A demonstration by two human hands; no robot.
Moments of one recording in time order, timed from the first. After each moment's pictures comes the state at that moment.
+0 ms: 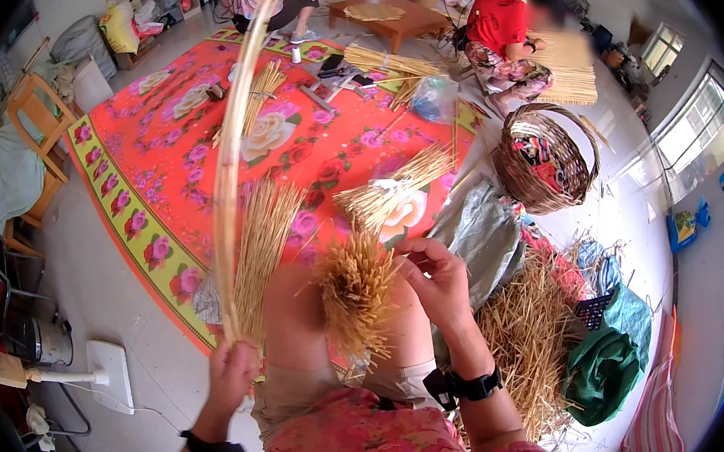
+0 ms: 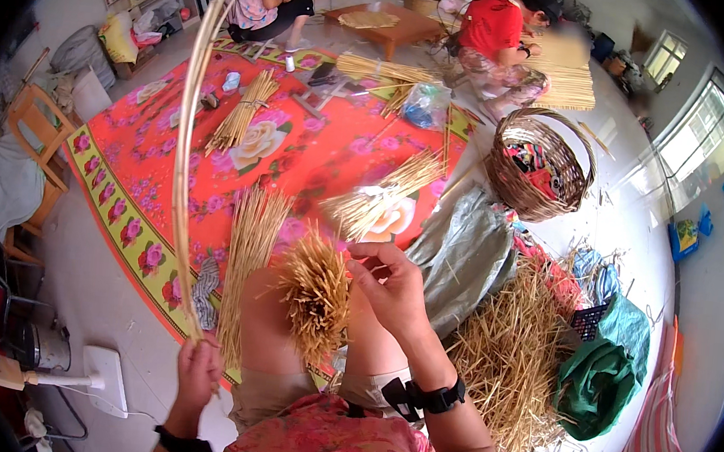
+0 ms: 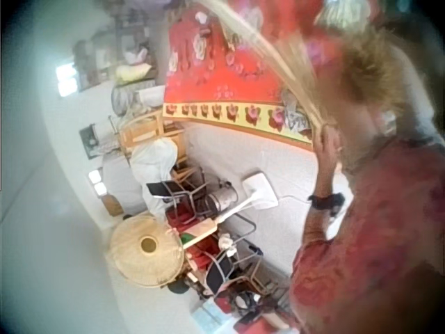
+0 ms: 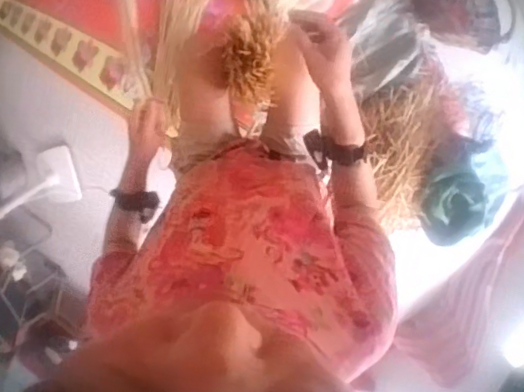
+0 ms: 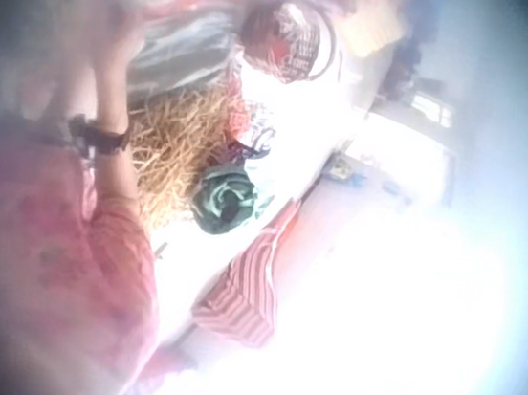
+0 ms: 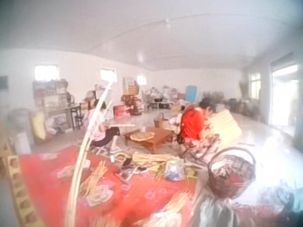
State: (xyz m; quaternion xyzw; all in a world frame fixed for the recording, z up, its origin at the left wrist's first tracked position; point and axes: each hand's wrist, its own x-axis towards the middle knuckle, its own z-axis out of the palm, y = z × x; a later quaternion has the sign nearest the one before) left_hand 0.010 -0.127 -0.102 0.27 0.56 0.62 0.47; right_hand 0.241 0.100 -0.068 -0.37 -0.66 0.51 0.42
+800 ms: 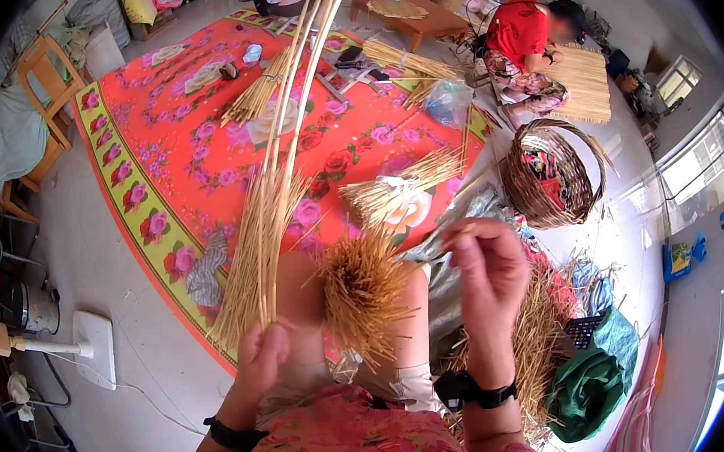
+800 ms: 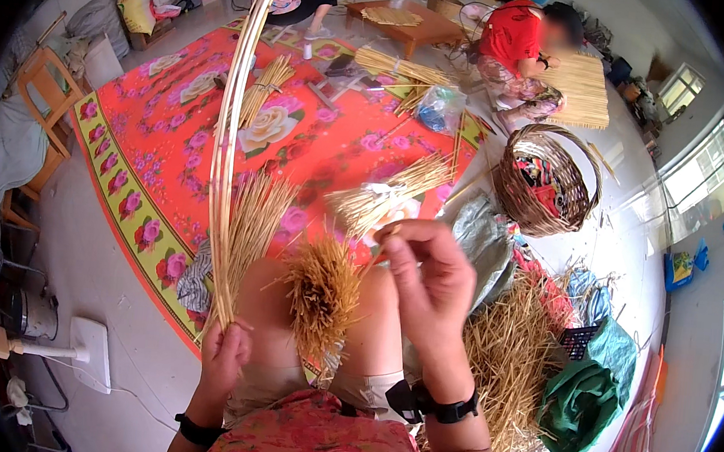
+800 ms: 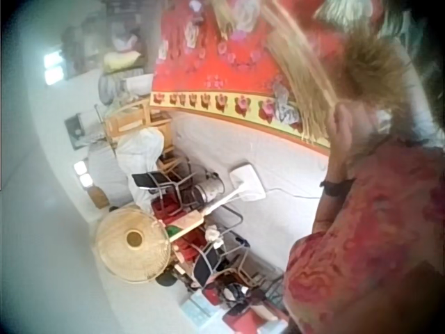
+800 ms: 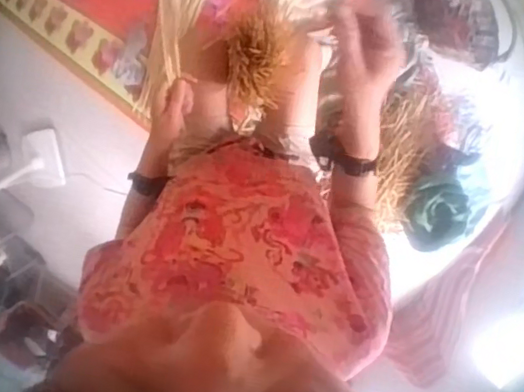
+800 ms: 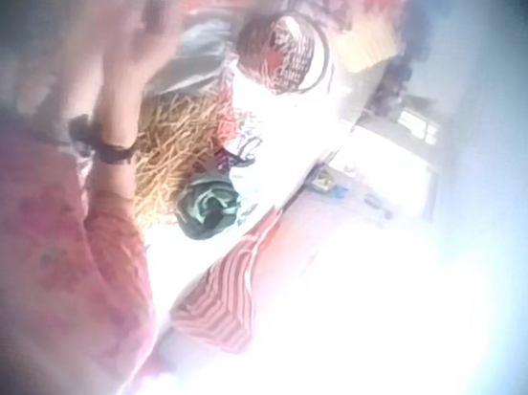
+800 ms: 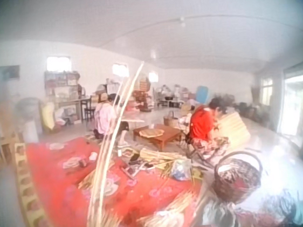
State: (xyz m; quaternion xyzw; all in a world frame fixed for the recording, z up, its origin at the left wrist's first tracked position) left_hand 0.049 -0.093 -0.111 0.31 0.54 0.65 0.43; right_hand 0.238 0.088 0.007 -0.26 -0.63 0.48 0.55
